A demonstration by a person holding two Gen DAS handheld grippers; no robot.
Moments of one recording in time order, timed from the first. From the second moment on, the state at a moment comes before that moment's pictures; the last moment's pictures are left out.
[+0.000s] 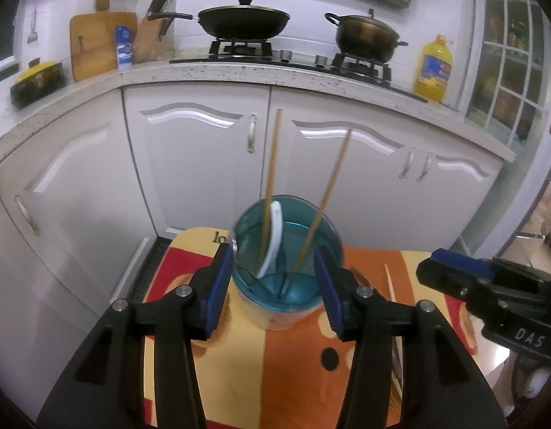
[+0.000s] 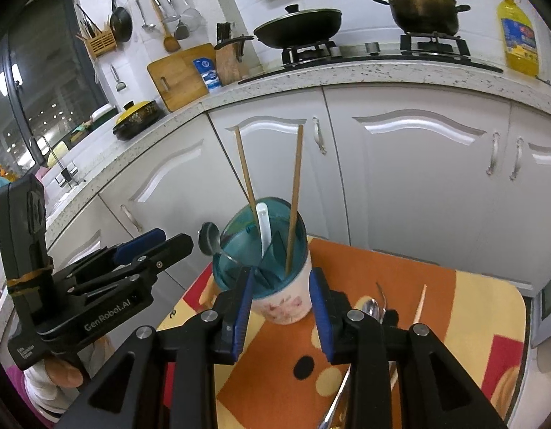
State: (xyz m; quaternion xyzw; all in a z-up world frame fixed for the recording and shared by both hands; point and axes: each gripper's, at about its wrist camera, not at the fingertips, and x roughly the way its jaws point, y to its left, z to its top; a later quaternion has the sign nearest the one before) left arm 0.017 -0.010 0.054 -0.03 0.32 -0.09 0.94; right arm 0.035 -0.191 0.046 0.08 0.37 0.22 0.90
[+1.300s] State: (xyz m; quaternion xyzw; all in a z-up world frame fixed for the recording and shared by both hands) left arm -0.012 -0.048 -0.043 -0.07 0.48 -0.16 0.86; right arm 0.016 -0.269 -0.081 0.09 0.48 0.13 0.86
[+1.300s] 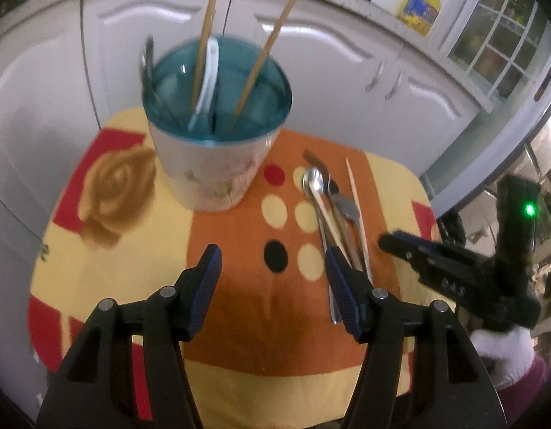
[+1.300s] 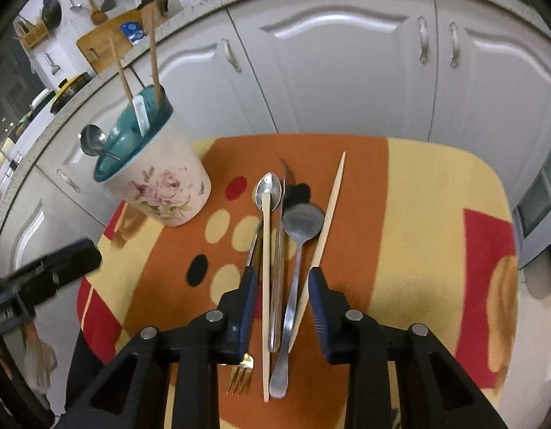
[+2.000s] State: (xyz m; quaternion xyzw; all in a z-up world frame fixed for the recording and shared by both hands) left arm 0.004 -0.056 -0.075 -0.07 0.52 -0.17 0.83; right arm 0.052 -0.251 -0.120 0.08 0.52 0.14 0.84
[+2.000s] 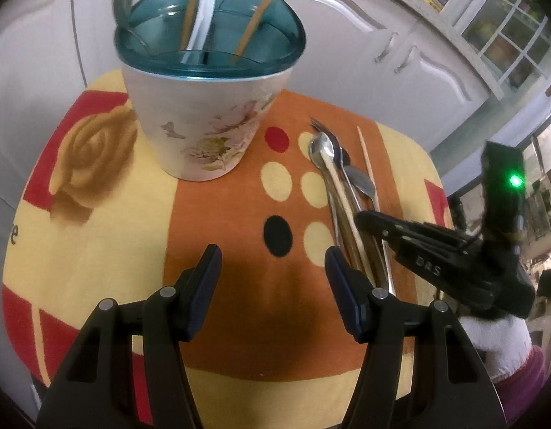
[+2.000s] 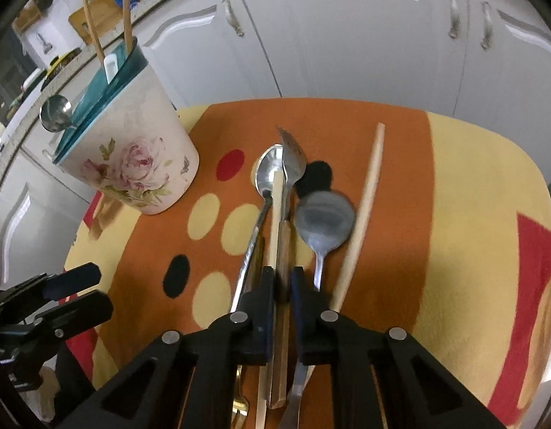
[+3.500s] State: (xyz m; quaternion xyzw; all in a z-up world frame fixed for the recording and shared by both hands) left arm 0.042 -0.128 -0.099 -0.04 0.54 -0.20 0.82; right arm 0.026 -0.308 -0.097 0.16 0.49 0.15 0.85
